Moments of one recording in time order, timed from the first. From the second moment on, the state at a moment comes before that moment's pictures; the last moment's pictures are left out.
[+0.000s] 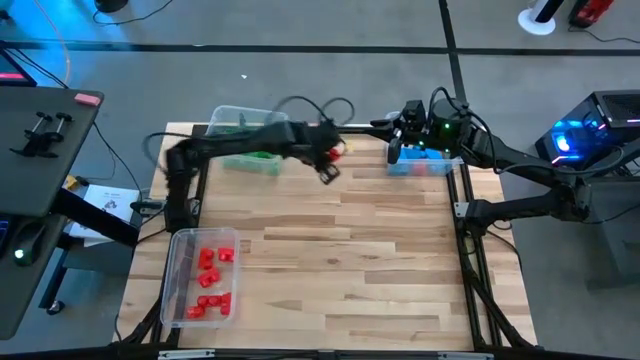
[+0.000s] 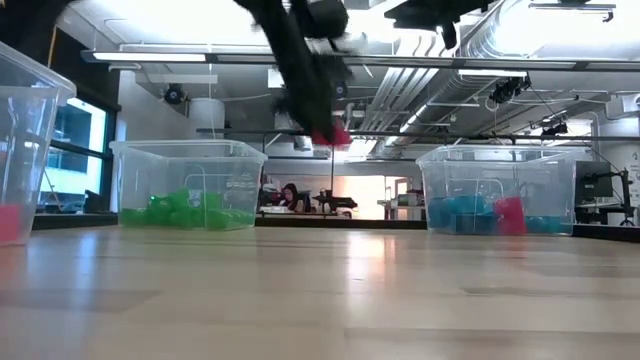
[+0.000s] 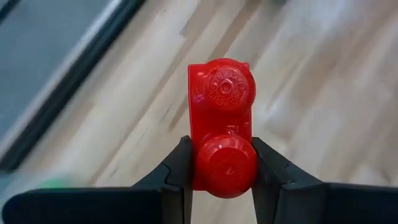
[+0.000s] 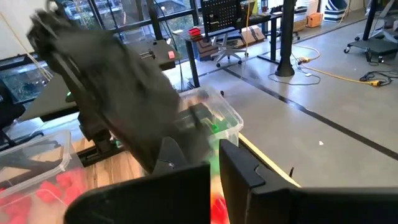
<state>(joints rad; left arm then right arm) 0.30 1.94 1.74 -0.87 -0.19 -0.23 -0.44 1.08 1.07 -0.17 -0.05 0.15</state>
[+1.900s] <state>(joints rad) -0.67 1.26 1.14 -1.20 0.02 -0.79 0.42 1.09 1.07 -0.09 0.16 0.69</state>
